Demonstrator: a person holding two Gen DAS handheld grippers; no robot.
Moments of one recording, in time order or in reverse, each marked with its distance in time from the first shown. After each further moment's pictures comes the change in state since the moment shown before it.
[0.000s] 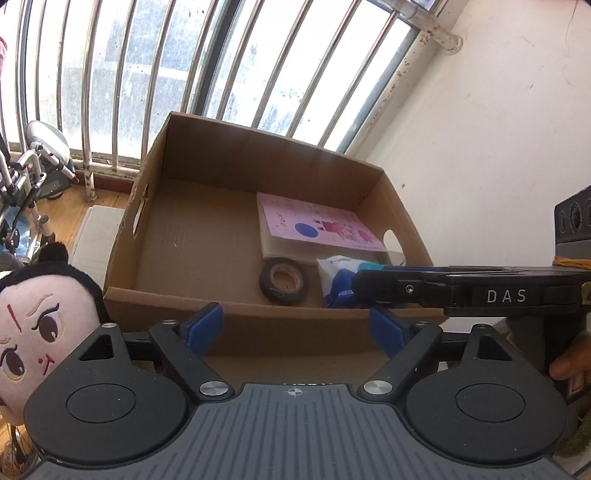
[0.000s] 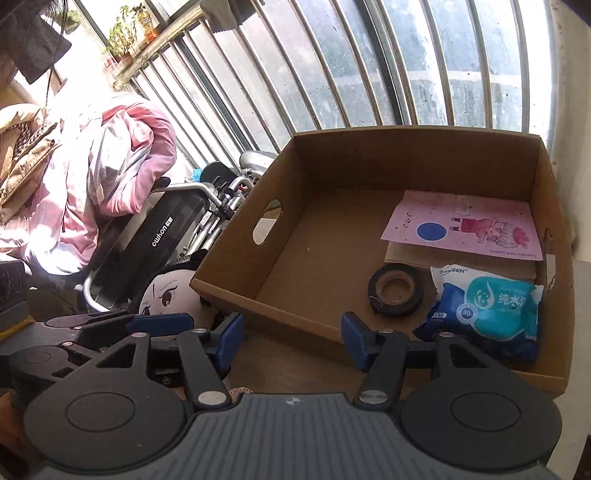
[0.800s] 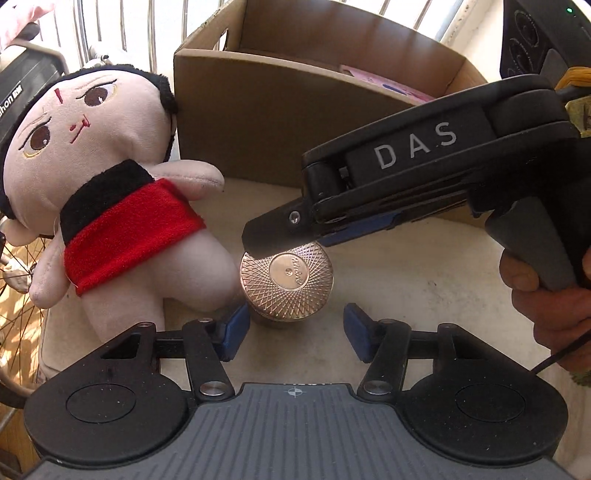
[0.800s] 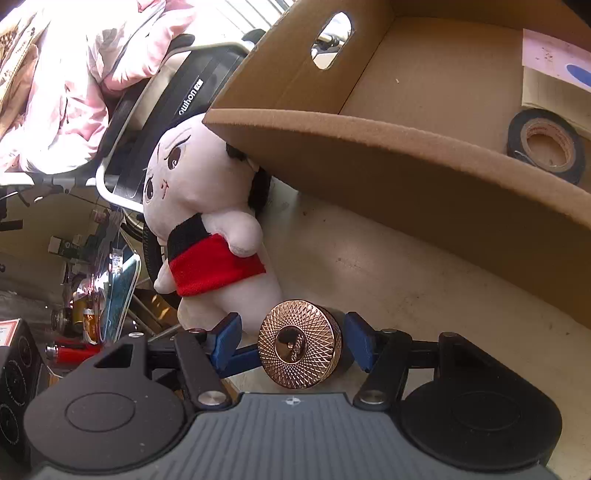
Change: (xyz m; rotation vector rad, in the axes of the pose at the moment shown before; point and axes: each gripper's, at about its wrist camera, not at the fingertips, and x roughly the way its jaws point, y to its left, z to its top) left arm 0.032 0.029 -0.110 -0.052 0.182 0.223; right arm 0.131 0.026 -0.049 0.005 0.423 0.185
